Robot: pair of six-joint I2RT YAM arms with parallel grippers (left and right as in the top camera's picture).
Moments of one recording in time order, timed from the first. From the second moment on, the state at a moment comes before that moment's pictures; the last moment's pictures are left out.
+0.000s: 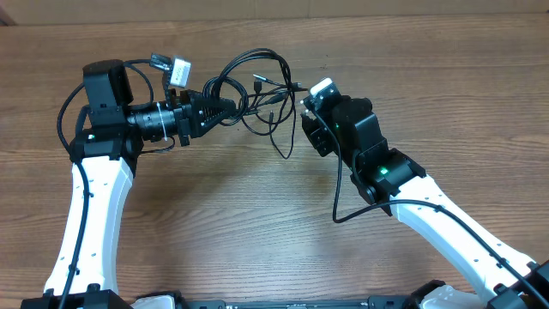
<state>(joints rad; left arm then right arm) 0.09 1.43 1.17 -0.42 1.31 -0.02 0.54 1.42 0.95 -0.08 0.12 -0.19</state>
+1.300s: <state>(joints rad) 0.08 1.43 1.17 -0.57 1.31 0.17 0.44 1.42 0.95 0.02 -0.18 -0.48</state>
